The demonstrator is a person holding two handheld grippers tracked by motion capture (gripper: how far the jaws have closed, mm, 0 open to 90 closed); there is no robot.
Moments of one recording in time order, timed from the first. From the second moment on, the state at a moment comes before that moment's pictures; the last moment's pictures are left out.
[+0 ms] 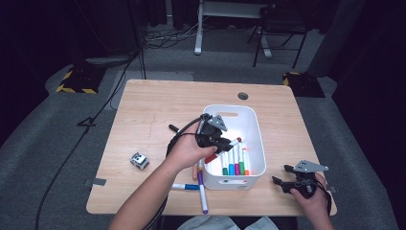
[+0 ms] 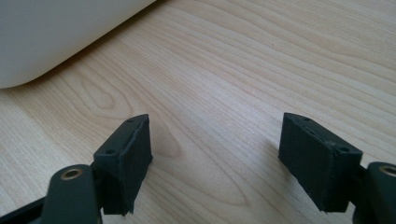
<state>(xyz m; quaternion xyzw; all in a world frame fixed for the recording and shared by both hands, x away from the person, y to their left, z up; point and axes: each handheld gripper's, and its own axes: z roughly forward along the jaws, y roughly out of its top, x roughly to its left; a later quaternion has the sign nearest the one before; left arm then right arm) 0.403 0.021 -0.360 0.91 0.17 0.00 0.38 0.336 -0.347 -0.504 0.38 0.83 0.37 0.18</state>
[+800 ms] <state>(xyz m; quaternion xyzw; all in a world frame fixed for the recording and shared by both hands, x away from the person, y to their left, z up) 0.393 0.023 -0.353 0.90 0.17 0.05 0.39 0.336 -0.347 -0.504 0.38 0.83 0.37 0.18</state>
